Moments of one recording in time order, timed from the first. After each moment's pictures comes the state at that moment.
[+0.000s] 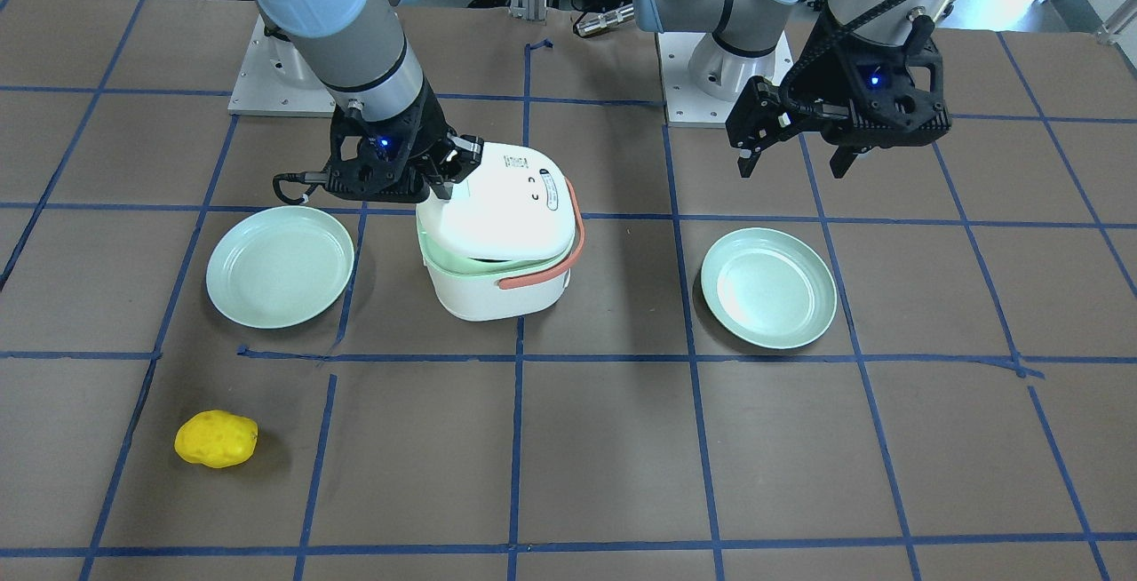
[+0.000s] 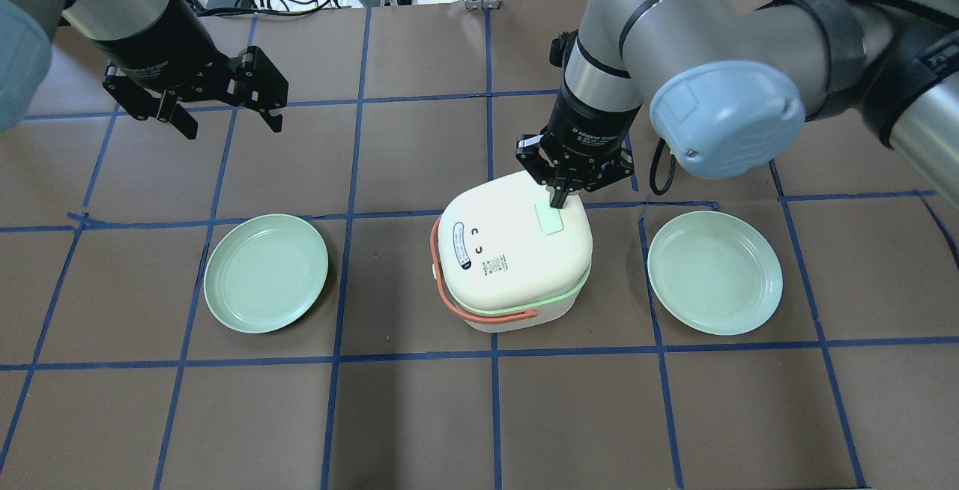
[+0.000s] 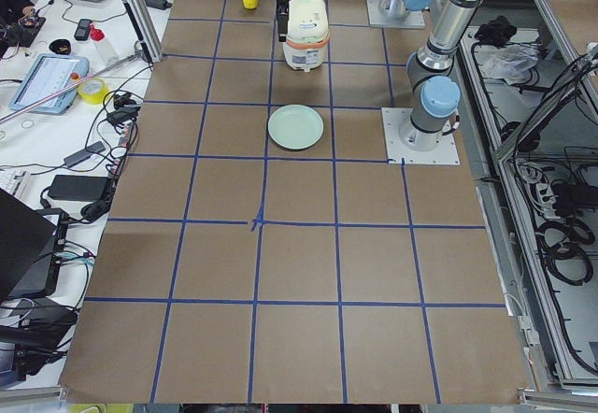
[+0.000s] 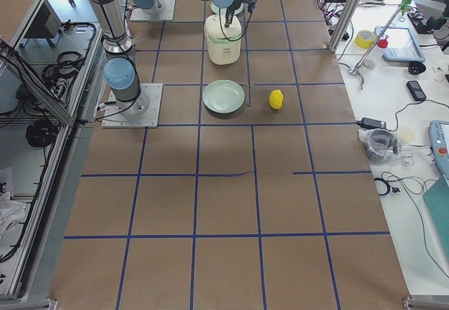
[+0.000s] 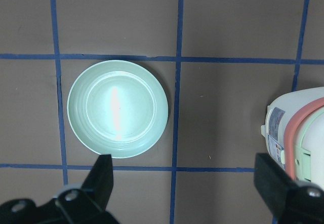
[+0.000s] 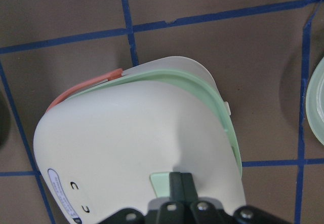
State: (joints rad) left arm -1.53 -1.54 -1.57 -1.56 1.56 0.00; right arm 1.79 -1.49 1.64 -1.65 -1.38 0.33
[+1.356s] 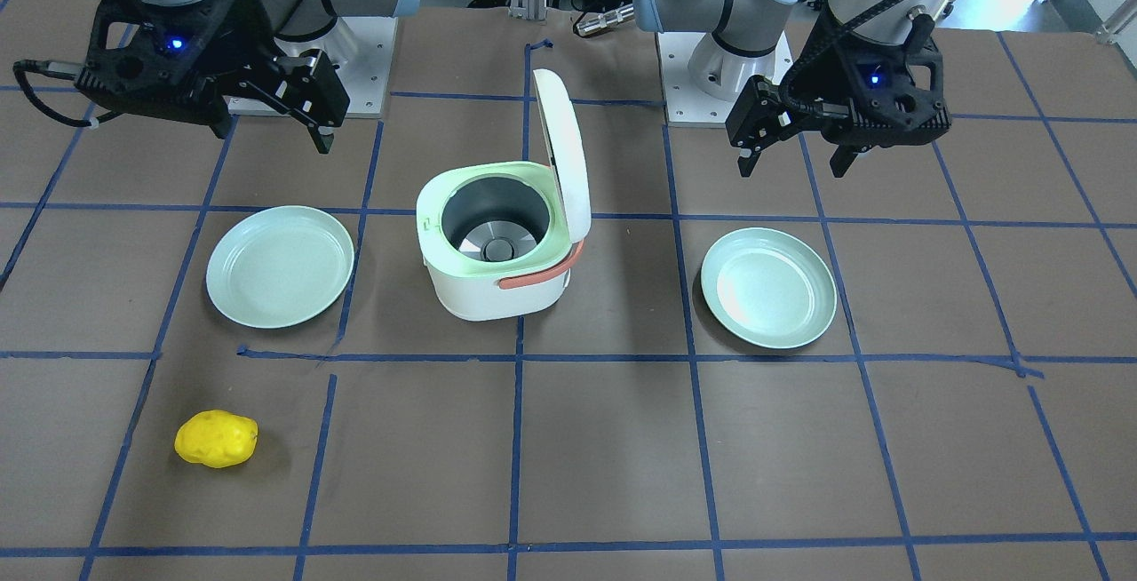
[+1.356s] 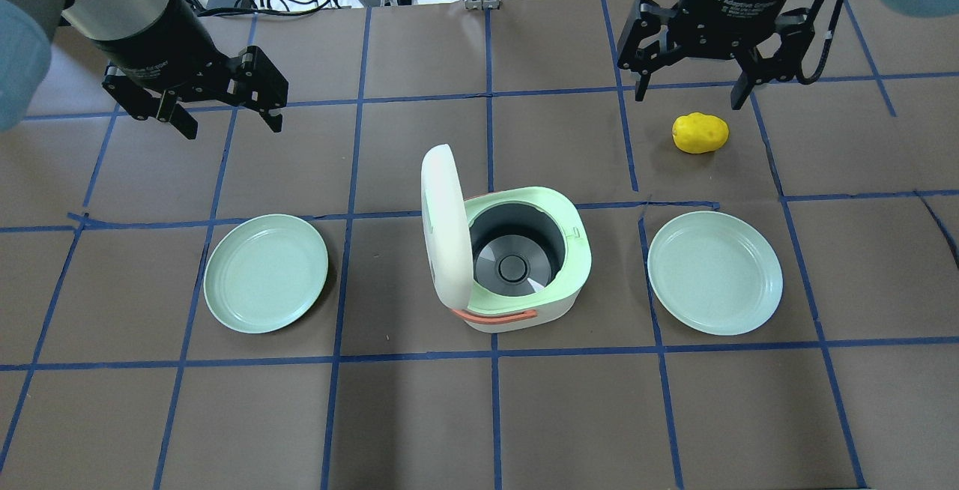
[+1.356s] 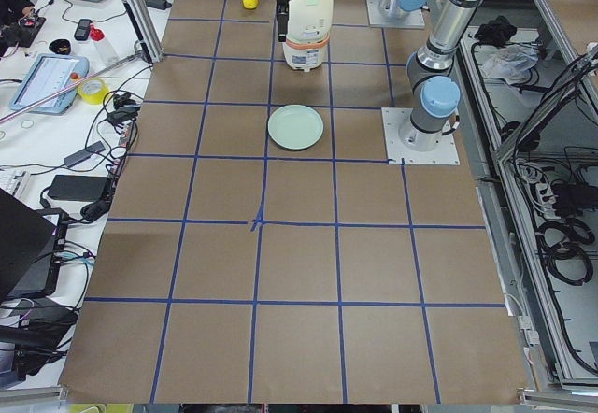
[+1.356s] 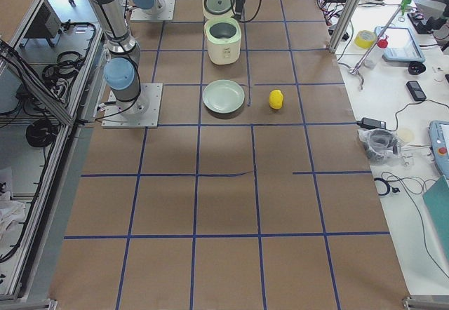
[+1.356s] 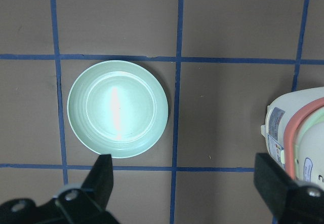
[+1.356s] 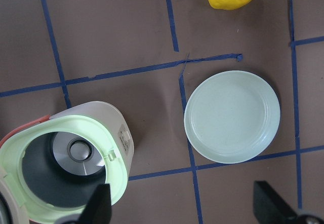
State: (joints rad) left arm -1.53 -1.54 -1.57 -1.56 1.56 0.00; right arm 1.61 -1.53 1.41 -1.41 -1.57 0.18
